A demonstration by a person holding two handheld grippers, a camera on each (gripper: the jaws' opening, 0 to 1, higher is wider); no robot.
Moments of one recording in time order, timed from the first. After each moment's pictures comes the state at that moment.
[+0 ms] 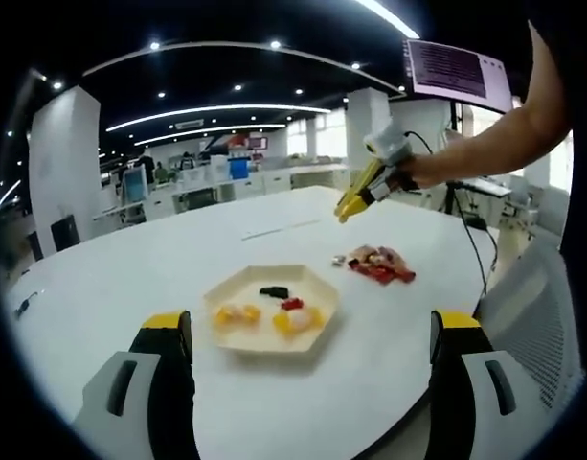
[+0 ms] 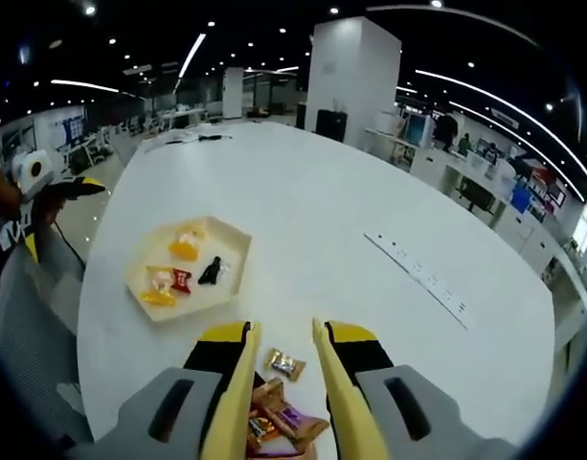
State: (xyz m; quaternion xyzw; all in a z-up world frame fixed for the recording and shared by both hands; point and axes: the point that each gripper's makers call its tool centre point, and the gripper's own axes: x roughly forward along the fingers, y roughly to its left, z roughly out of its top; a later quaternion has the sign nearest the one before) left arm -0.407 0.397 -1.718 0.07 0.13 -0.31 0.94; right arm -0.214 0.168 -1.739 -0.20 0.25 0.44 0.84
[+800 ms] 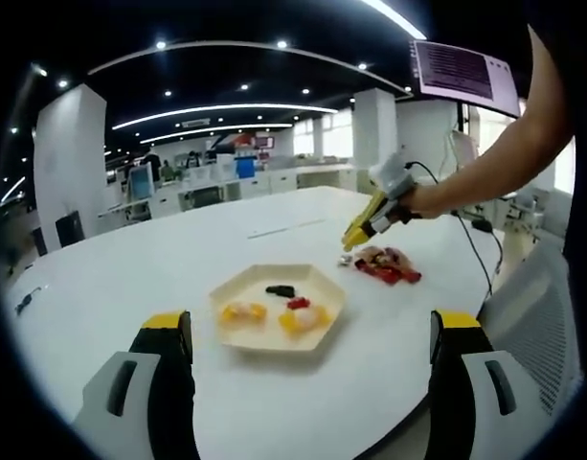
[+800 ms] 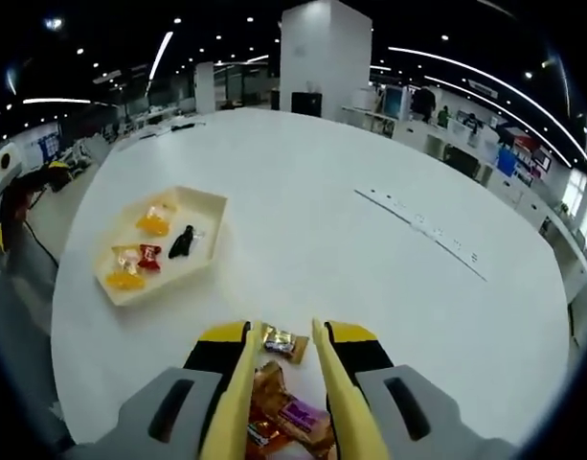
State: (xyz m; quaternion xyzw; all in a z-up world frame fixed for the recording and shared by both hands) left arm -0.404 0.401 -1.719 0.06 0.14 -0.30 0.94; right arm -0.204 0.159 -1.810 -0.17 0.30 0.39 0.86
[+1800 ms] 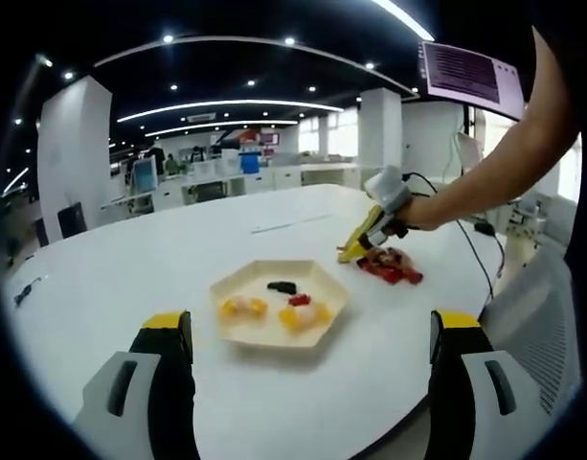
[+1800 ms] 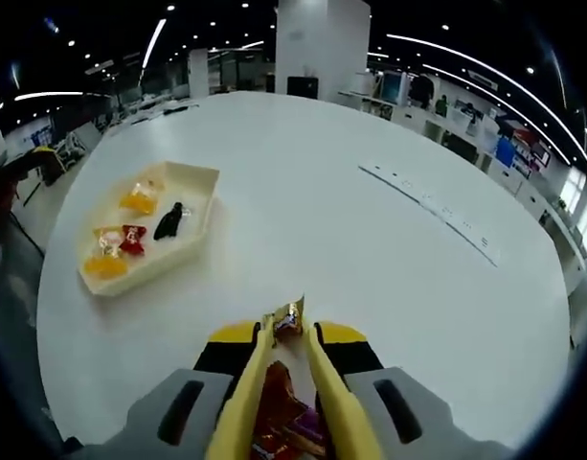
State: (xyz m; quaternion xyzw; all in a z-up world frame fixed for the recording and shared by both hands) left arm -0.404 0.402 -1.723 0.05 0.15 -0.29 0.94; right arm -0.201 0.168 -1.837 -0.19 0.33 0.37 0.84
